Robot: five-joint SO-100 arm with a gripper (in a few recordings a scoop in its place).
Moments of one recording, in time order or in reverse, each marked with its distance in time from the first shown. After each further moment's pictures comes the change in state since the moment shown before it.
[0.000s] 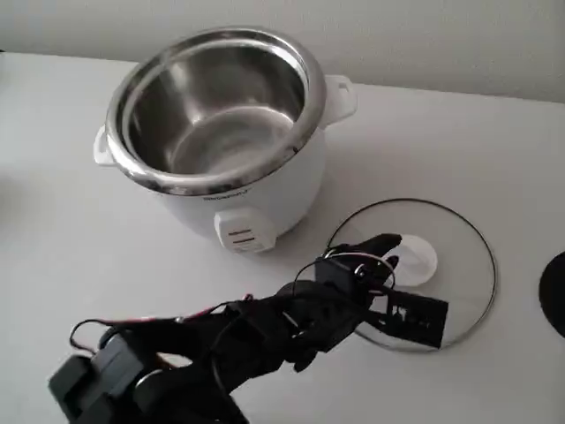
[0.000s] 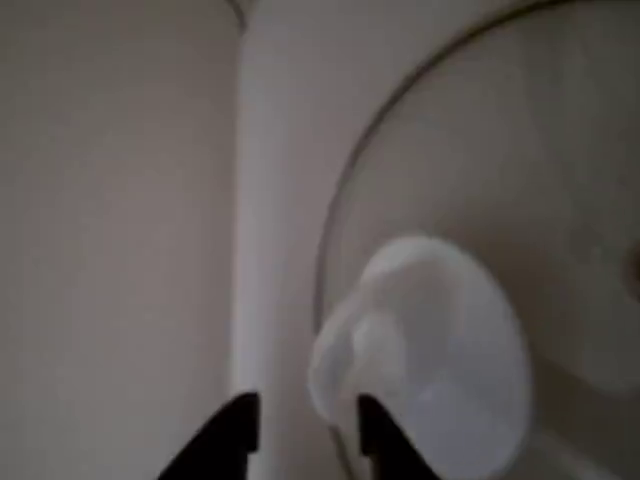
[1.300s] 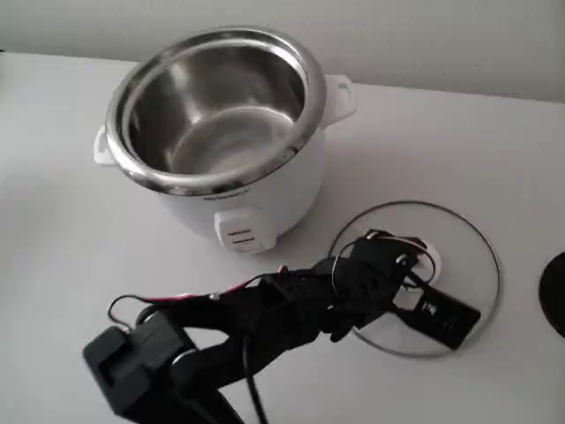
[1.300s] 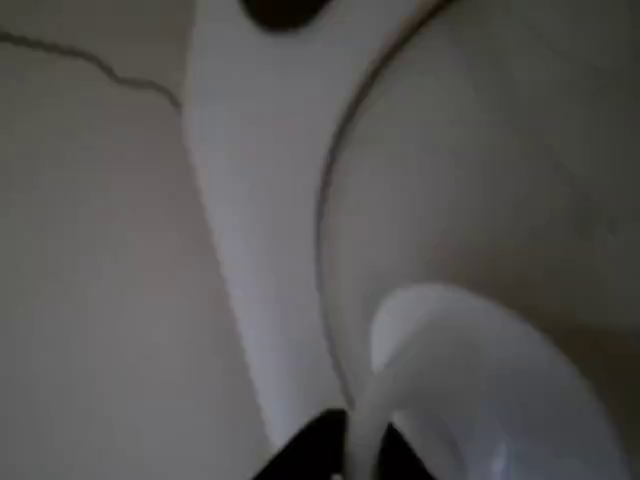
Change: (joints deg) arm 4.9 -3.1 -16.7 18.0 16.5
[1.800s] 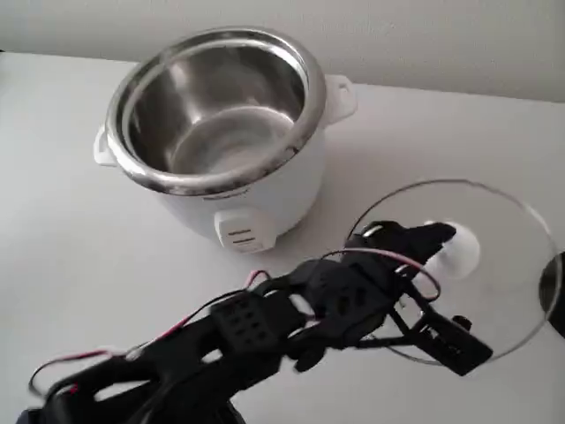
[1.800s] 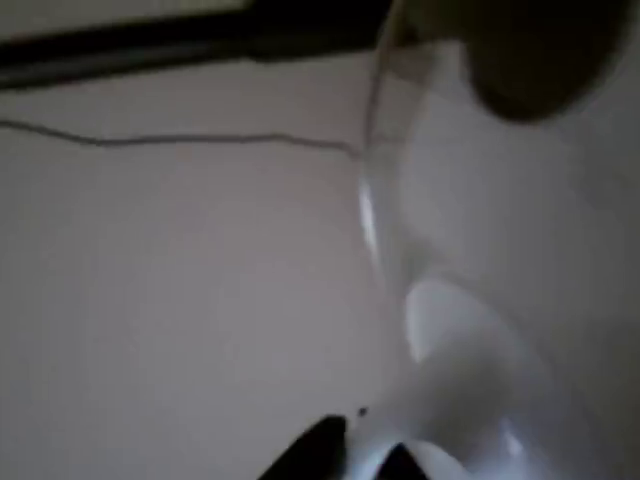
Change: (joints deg) arm 6.9 38.0 8.8 6.5 6.0
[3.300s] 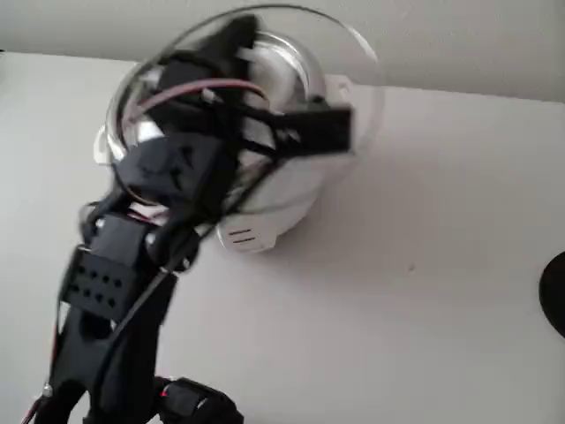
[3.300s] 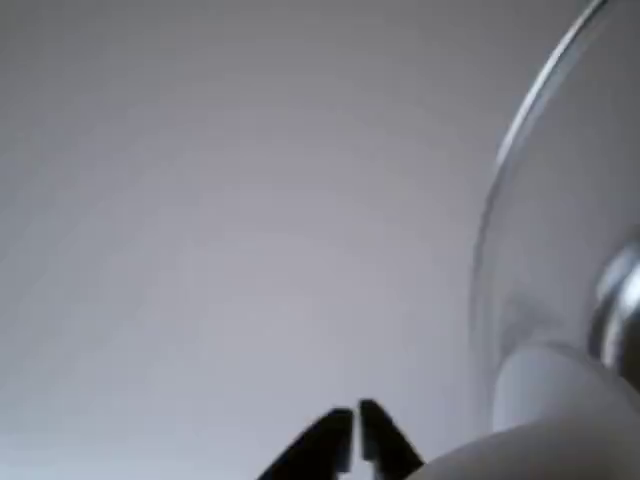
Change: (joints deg) arm -40.6 2.4 -35.8 18.6 -0.7
